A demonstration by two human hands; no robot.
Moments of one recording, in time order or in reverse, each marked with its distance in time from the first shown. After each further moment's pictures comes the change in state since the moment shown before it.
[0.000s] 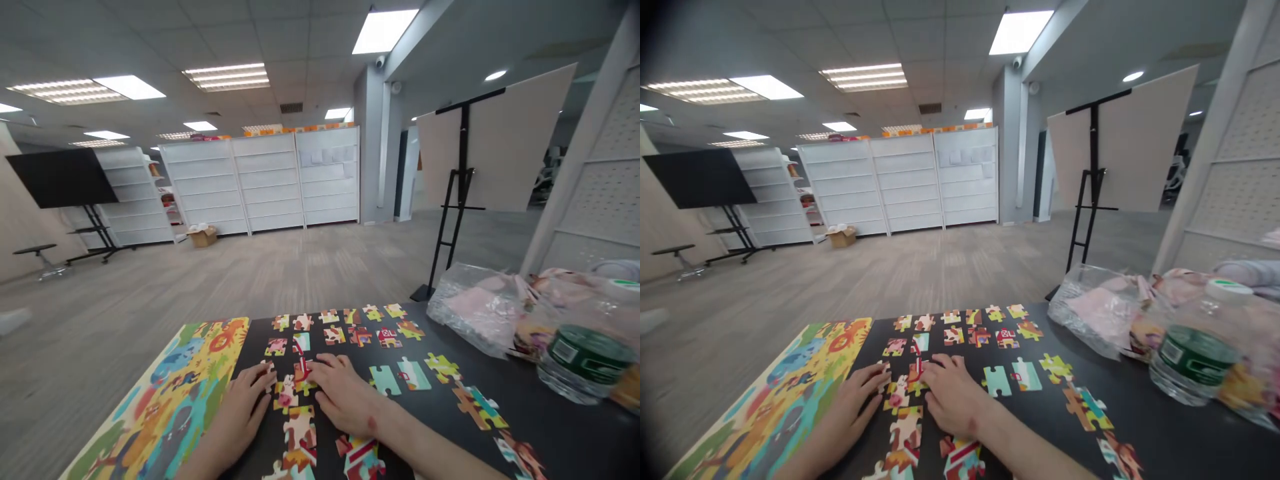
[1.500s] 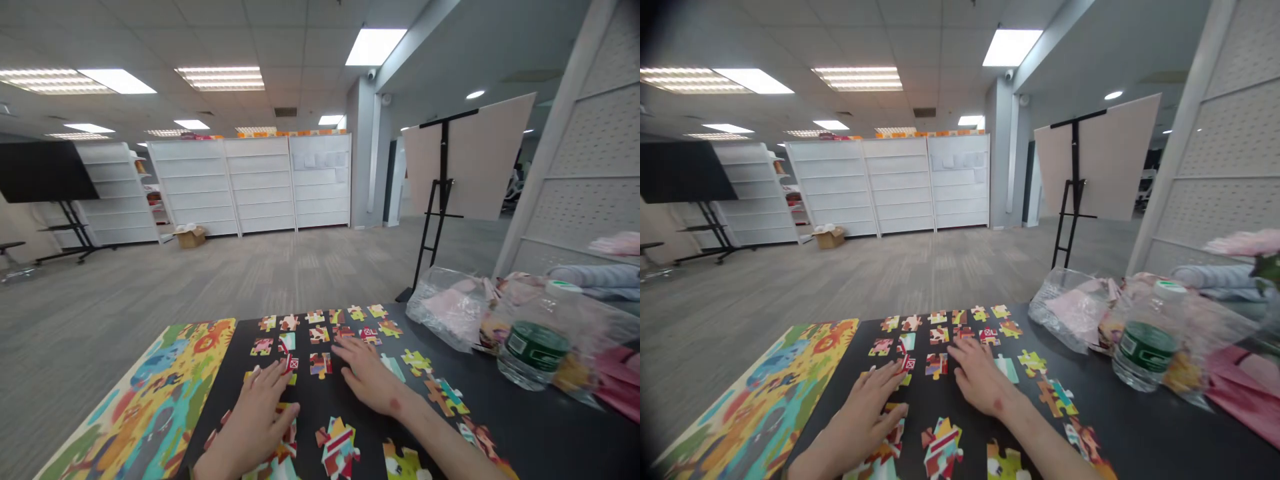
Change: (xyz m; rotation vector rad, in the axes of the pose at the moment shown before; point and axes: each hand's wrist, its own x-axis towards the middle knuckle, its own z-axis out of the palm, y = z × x) left_hand 0.016 0.088 -0.011 0.033 -0.245 -0.010; right_hand -0.052 0.057 -0.029 -0.082 0.120 0.269
